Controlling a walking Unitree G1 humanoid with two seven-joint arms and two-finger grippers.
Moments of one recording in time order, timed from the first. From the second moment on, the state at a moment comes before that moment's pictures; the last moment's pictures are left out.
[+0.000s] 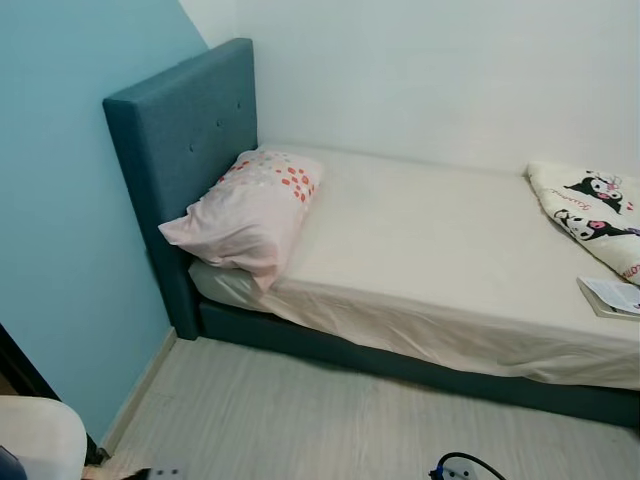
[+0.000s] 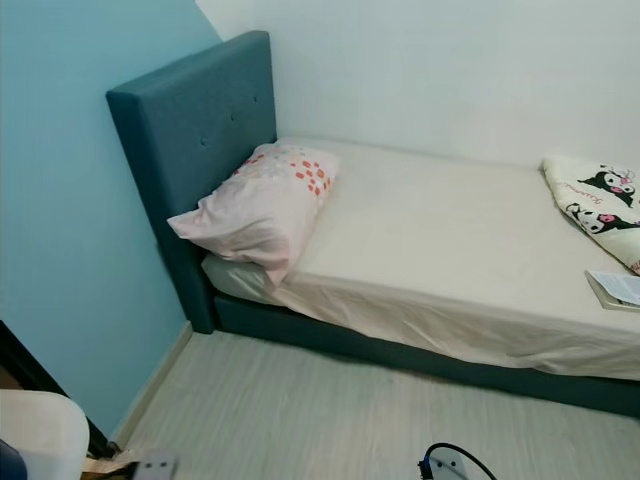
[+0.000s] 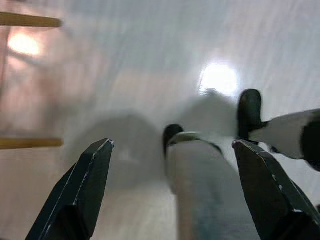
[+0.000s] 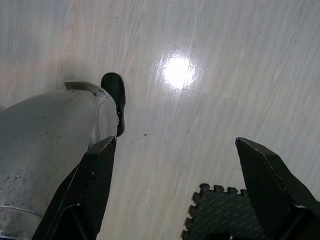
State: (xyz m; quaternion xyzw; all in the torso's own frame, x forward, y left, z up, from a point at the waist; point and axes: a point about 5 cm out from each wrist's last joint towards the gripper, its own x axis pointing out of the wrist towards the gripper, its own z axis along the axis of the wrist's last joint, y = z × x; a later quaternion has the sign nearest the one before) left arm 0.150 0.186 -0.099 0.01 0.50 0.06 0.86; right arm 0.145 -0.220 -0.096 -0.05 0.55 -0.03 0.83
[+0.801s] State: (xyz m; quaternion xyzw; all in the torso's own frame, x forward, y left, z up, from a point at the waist) left arm 0.150 0.223 -0.093 0.01 0.50 0.07 0.86; right arm 0.140 -0.231 -0.096 -0.05 0.56 -0.04 0.83
